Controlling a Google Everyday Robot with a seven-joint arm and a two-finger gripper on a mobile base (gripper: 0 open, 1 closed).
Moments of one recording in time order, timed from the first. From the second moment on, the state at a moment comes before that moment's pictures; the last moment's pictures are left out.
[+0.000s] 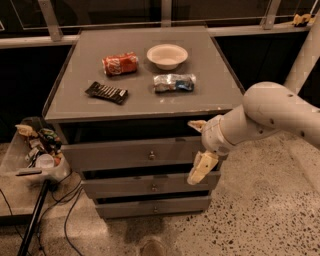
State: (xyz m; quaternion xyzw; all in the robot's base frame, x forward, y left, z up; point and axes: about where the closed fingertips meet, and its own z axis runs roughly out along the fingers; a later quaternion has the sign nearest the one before) arm 0.525 -0.112 0.736 -0.64 0.70 0.13 0.29
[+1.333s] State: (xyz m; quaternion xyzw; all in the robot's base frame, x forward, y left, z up) arm 0.581 -0.124 0.697 -0.61 0.70 0.16 0.34
